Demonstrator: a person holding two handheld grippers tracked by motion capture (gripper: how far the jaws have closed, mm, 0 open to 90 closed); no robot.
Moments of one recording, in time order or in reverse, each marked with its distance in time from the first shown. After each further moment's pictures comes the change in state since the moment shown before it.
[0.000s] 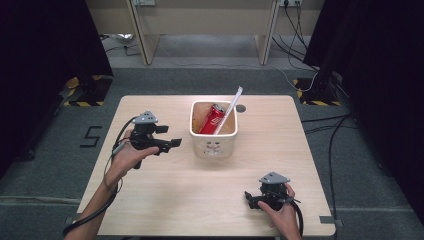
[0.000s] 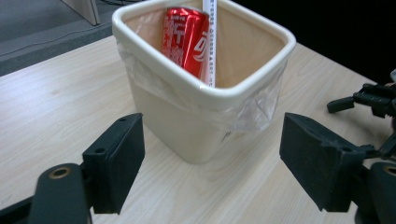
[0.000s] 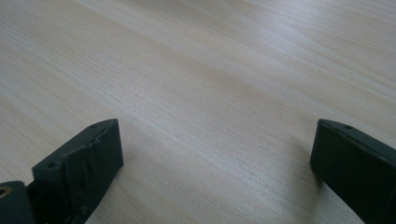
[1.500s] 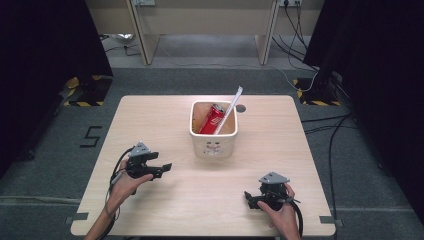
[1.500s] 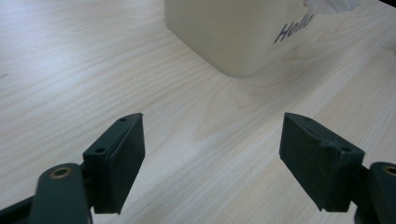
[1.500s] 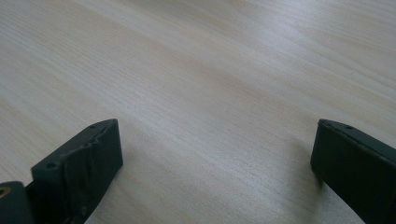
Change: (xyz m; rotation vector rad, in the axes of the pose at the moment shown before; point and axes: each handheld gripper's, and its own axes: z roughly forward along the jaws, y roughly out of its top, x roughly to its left) left arm 0.017 -0.114 0.019 0.031 0.086 -0.071; right arm 0.001 0.000 0.000 0.002 -0.004 0.006
